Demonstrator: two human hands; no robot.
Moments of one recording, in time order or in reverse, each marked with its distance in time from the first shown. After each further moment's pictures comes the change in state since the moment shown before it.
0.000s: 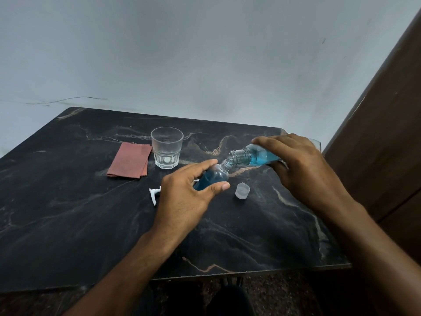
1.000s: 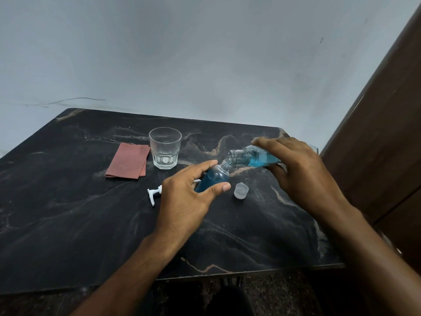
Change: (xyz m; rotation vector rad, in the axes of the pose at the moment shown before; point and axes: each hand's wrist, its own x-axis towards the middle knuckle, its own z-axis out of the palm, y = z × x) left_hand -0.003 -0.005 0.006 -0.014 0.026 -0.005; right_hand -0.007 0.001 0.005 0.083 0.026 0.043
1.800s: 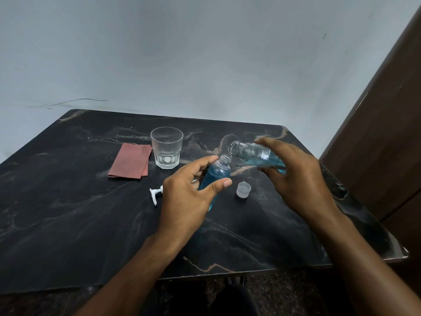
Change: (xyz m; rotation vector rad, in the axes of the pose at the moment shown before) left_hand -0.001 0.005 0.000 -0.096 -0.006 -0.019; right_hand -0.010 -0.007 0.020 0.202 0.132 0.172
